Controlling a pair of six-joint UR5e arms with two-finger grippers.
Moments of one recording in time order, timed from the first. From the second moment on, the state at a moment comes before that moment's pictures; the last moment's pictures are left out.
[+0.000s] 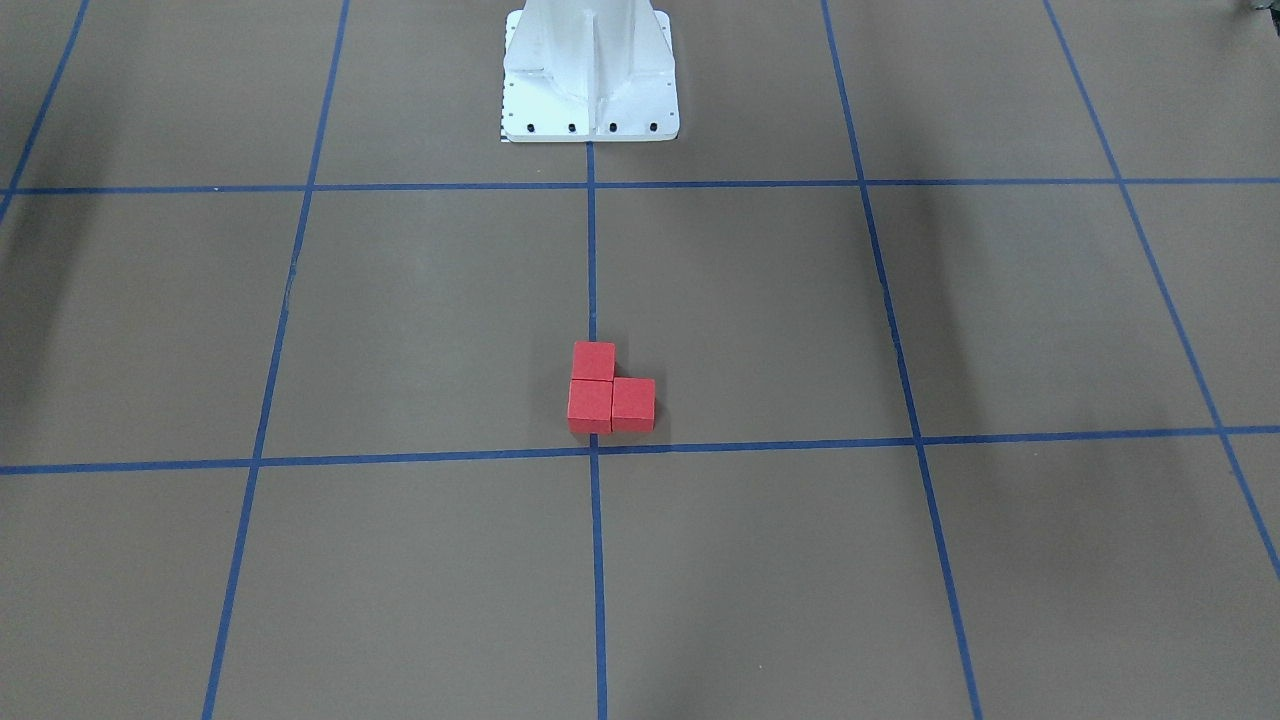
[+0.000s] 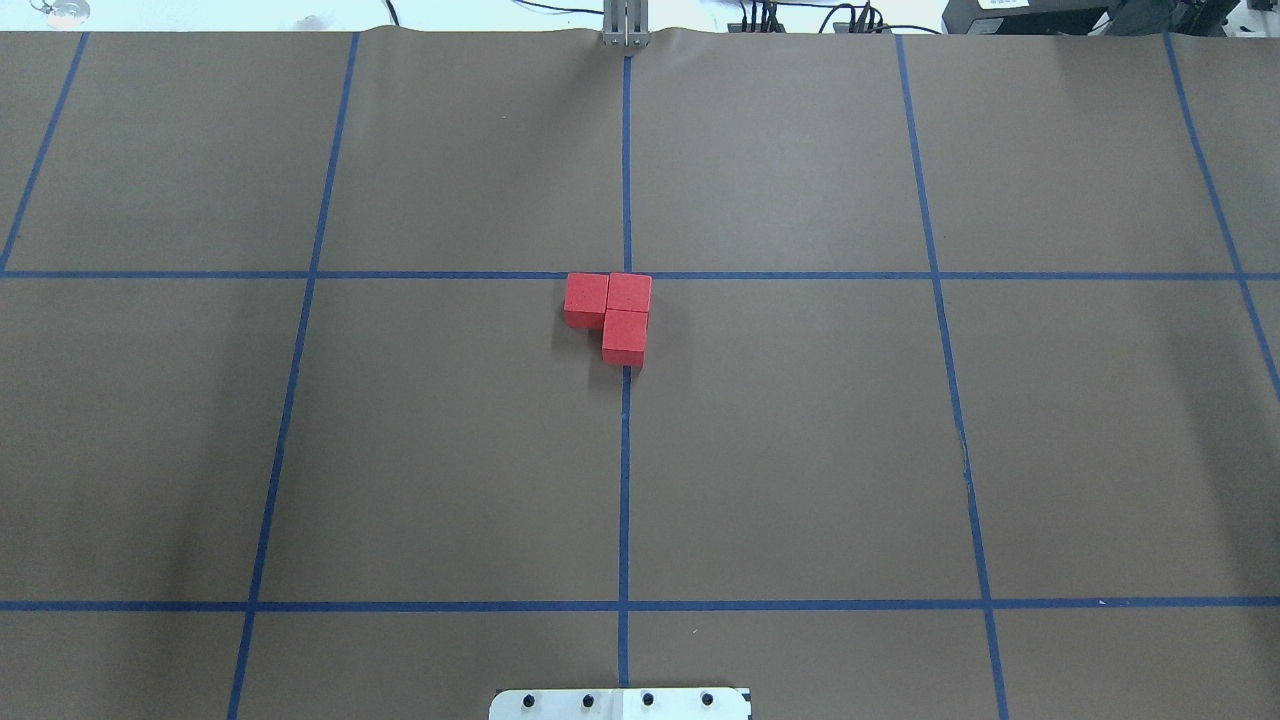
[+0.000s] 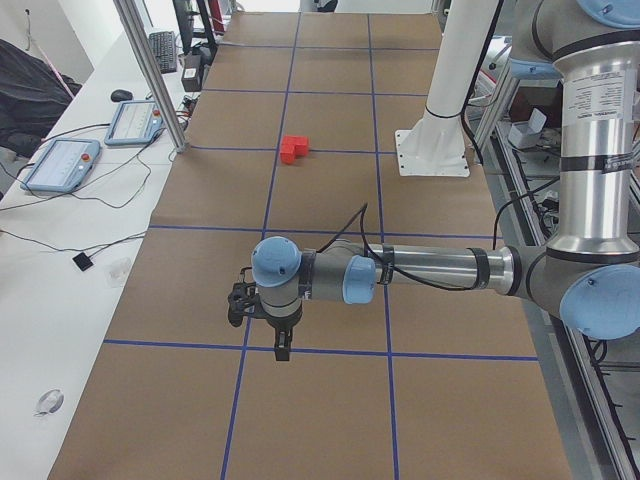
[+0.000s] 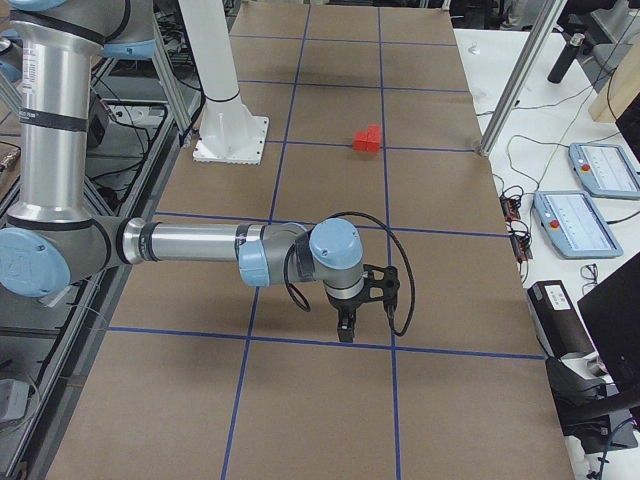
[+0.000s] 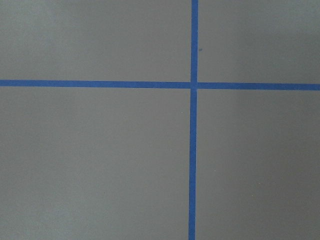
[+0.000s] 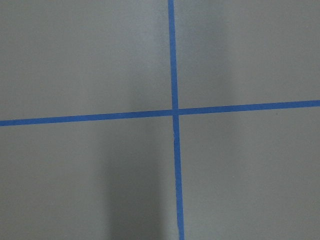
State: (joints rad) left arm -1.57 -1.50 -1.67 -1.60 -2.35 -0.06; right arm 1.62 -1.72 1.76 -1.43 2.36 0.16
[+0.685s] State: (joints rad) left arm -1.57 -1.51 -1.66 -1.60 -2.35 -0.06; right arm 1.60 -1.72 1.73 -1.44 2.35 0.16
